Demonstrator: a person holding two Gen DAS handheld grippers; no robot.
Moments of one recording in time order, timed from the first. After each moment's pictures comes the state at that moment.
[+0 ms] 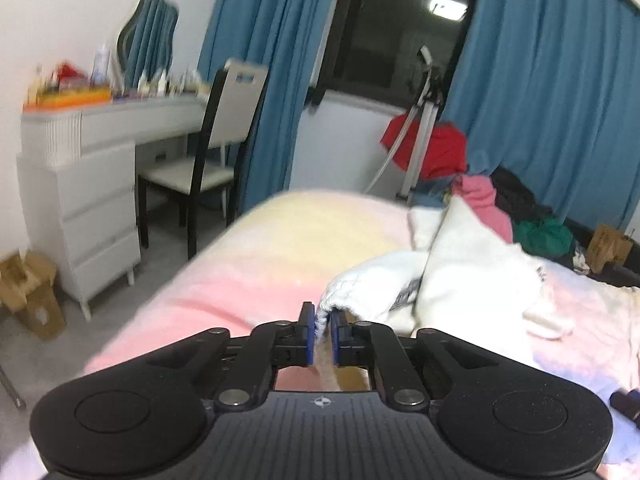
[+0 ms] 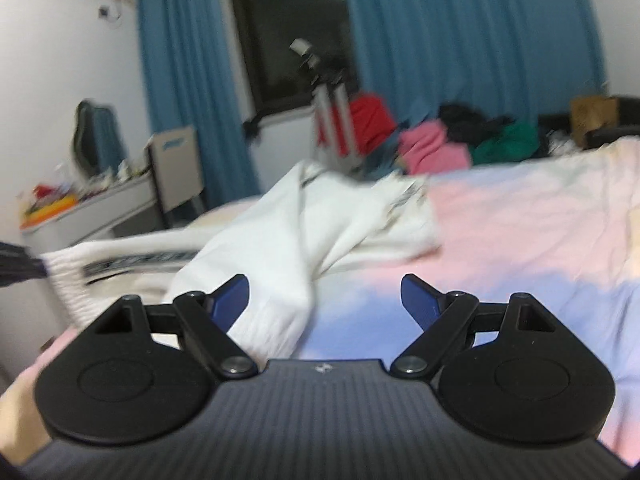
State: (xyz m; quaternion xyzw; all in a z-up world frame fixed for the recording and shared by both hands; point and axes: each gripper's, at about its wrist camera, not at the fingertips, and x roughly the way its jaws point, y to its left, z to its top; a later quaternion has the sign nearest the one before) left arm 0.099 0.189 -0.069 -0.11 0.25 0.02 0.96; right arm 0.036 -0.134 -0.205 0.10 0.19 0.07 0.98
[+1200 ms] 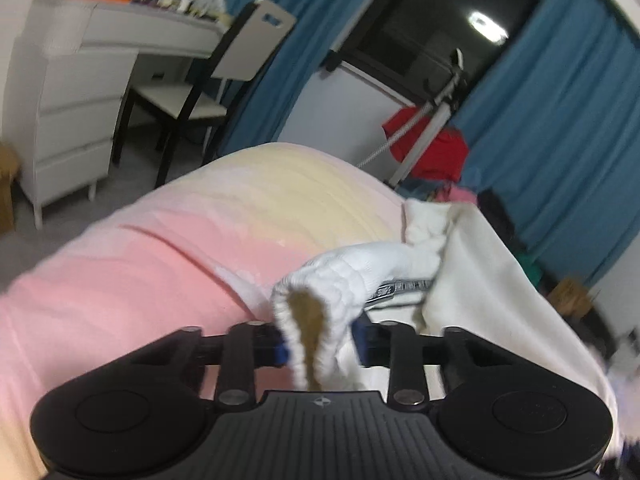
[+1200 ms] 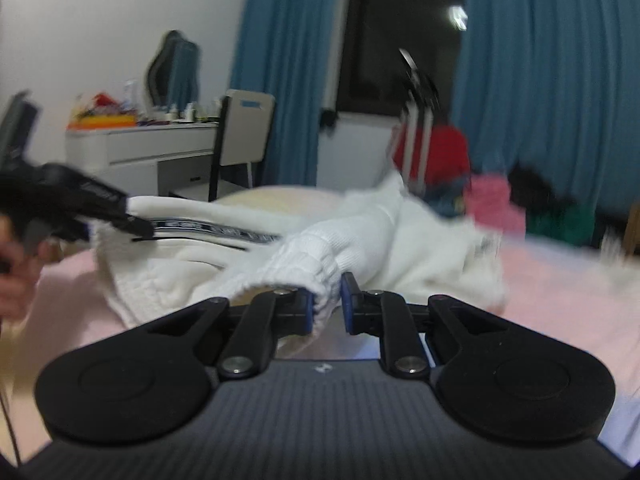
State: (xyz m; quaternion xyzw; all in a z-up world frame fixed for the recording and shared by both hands) left arm 0.143 0.219 -0.108 -0.27 0.27 -0.01 0.92; right arm 0.026 -0.059 -0.185 -0.10 0.15 0.15 0.97
